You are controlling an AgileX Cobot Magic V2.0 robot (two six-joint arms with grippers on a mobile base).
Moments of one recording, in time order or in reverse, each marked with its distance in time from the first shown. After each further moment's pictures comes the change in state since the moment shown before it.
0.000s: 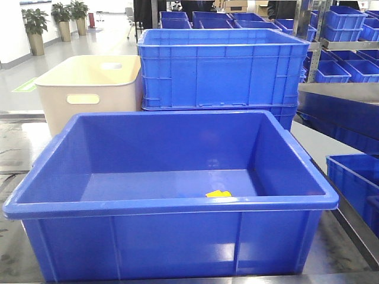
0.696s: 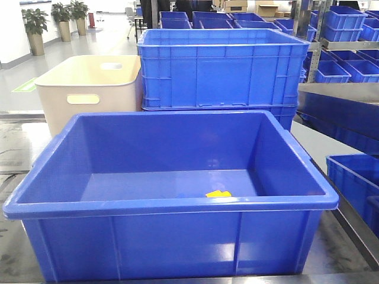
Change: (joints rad) left arm 0.000 0.000 0.005 0.023 -0.020 -0.005; right arm 0.000 0.000 0.000 -0.095 0.074 0.064
